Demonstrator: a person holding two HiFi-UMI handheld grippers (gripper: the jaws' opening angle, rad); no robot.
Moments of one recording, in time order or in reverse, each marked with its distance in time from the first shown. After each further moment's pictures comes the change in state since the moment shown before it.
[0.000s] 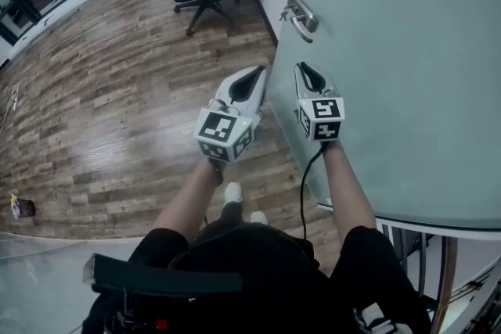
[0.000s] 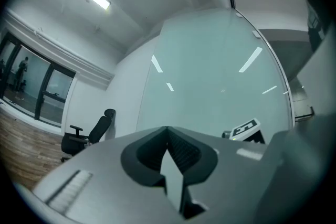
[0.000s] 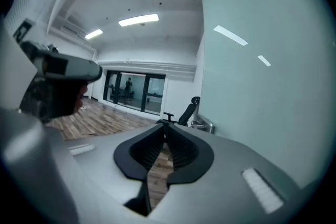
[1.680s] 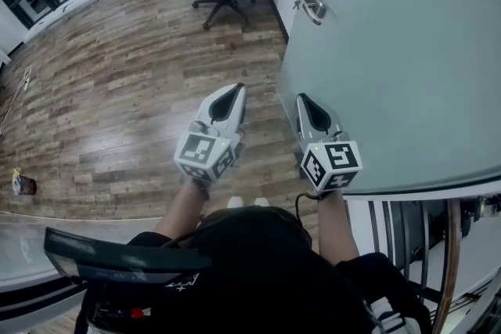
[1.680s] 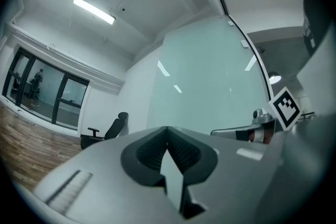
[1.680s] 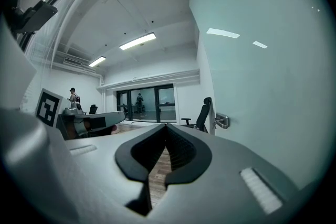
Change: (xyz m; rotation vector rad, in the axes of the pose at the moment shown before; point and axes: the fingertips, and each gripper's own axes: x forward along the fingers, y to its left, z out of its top) left arm -0.155 -0.023 0.004 0.013 -0.023 0.116; right arm -0.169 0.121 0.032 0.220 -0.081 0.137
